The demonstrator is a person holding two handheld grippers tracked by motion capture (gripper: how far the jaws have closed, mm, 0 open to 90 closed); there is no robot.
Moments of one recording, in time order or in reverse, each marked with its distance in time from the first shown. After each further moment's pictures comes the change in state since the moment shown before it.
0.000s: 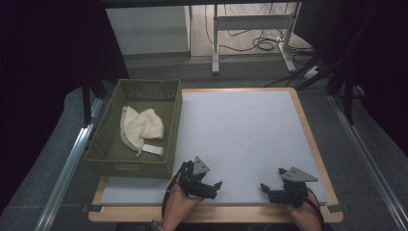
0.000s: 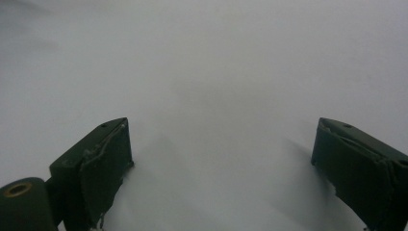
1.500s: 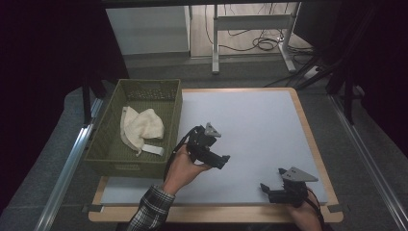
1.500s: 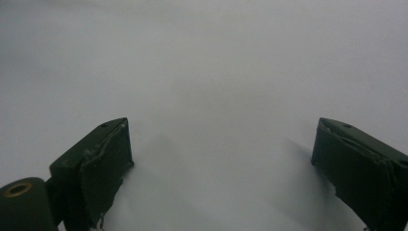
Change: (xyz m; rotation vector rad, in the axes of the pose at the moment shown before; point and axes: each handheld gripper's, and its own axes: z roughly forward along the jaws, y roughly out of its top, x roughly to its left) left arm 0.027 0.108 -0.019 0.096 -0.070 0.089; right arm 0.000 0.000 0.000 -0.002 0.003 -0.004
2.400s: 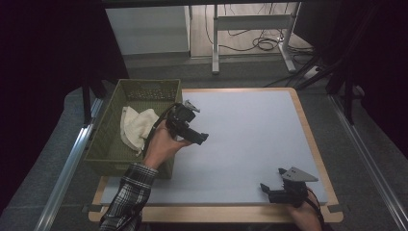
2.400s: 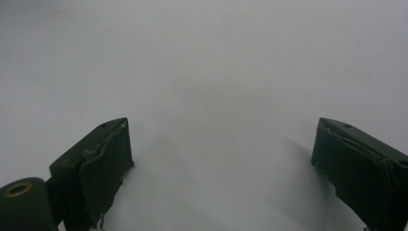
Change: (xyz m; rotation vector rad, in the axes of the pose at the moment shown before) left arm 0.075 0.013 -0.037 0.083 0.106 -0.060; right arm 0.000 0.000 0.000 0.000 0.000 0.001
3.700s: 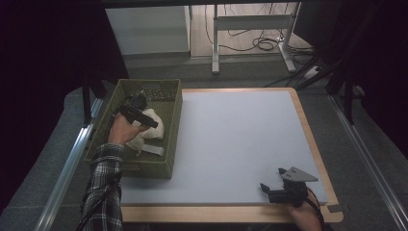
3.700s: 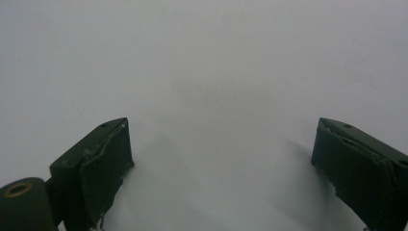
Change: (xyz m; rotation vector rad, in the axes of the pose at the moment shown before) left arm 0.164 -0.072 0.017 0.281 0.203 -0.299; right arm 0.000 0.000 0.000 0.001 -0.001 -0.001
